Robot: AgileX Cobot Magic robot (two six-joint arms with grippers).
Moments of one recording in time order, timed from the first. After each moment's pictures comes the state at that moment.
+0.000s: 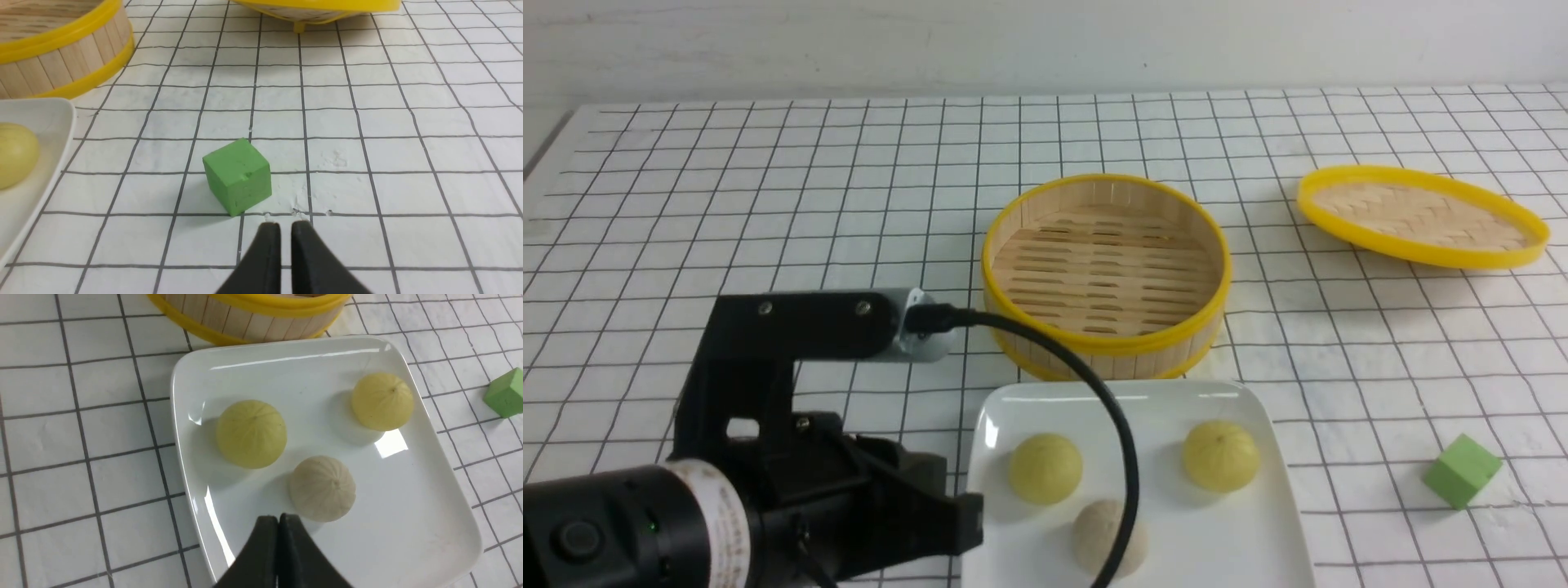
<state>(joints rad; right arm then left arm) 0.06 -0.01 0.02 -0.01 0.41 0.09 -0.92 0.96 -0.63 0.38 0.47 -0.93</state>
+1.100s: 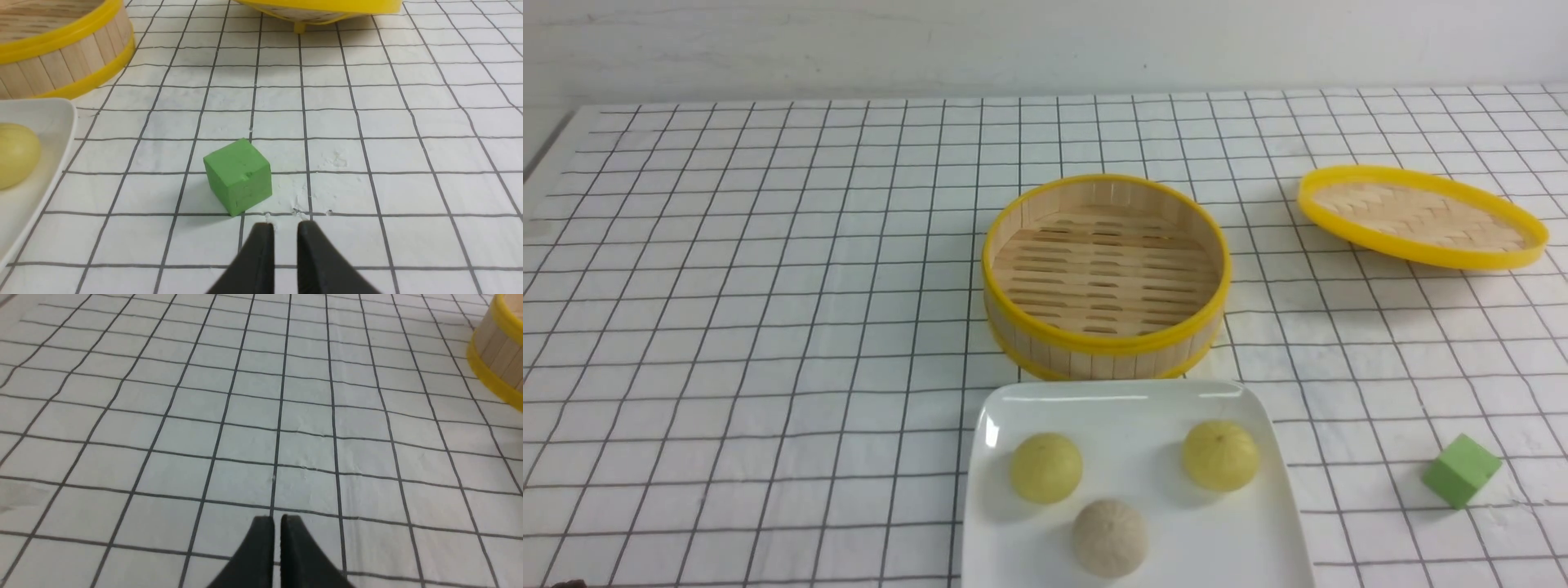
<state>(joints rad) 0.06 -0.01 0.02 -0.01 0.41 0.09 -0.05 -0.01 0.02 0.12 0.40 -0.23</state>
